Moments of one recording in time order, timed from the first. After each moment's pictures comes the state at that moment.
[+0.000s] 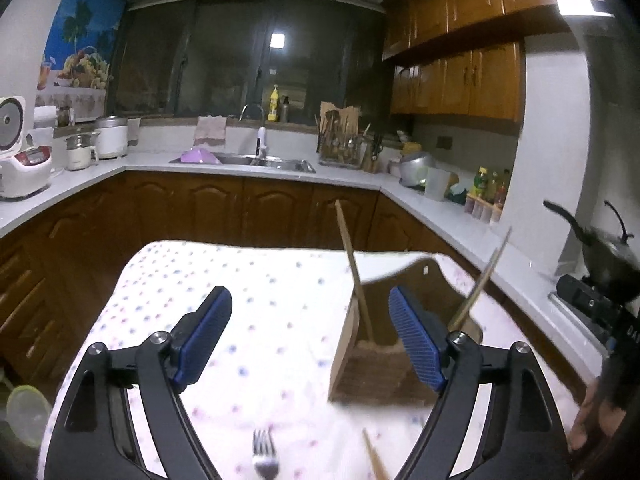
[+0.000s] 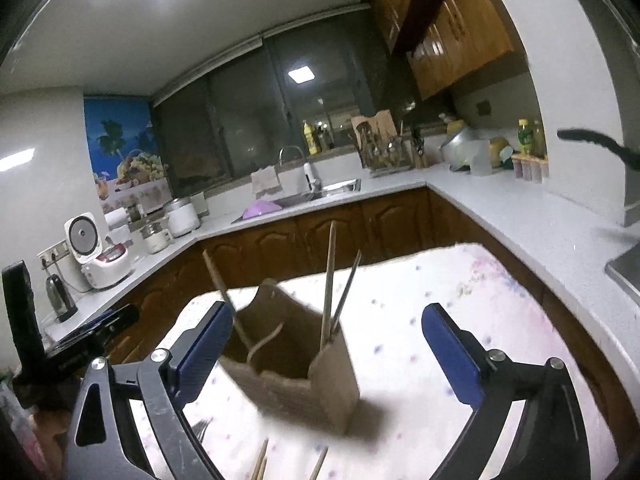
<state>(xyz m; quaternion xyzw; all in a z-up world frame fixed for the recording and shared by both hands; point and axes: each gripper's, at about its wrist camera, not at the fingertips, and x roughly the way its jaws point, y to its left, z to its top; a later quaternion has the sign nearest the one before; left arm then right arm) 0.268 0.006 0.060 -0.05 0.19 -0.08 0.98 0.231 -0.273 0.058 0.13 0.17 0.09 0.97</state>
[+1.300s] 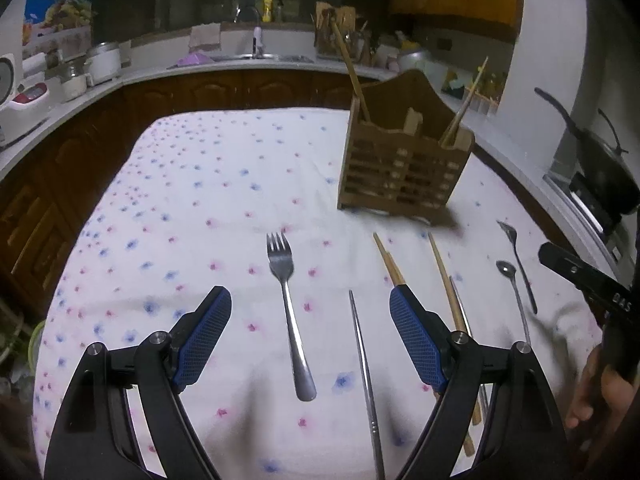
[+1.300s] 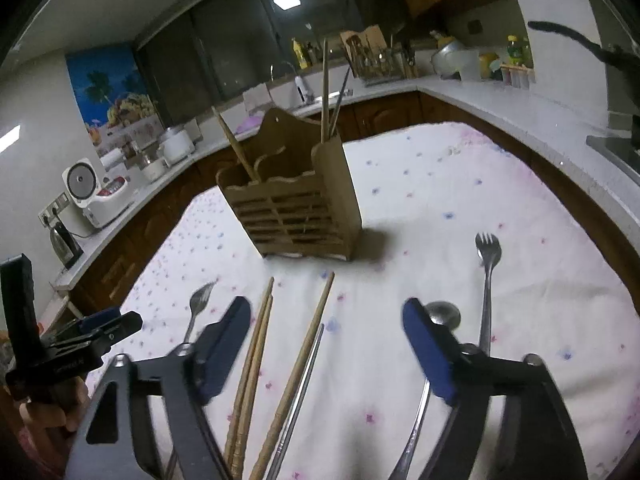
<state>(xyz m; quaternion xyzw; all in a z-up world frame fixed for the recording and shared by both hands) 0.178 0.010 -0.027 -0.02 0.37 -0.09 0.92 0.155 -0.251 -0.031 0.14 0.32 0.09 0.93</state>
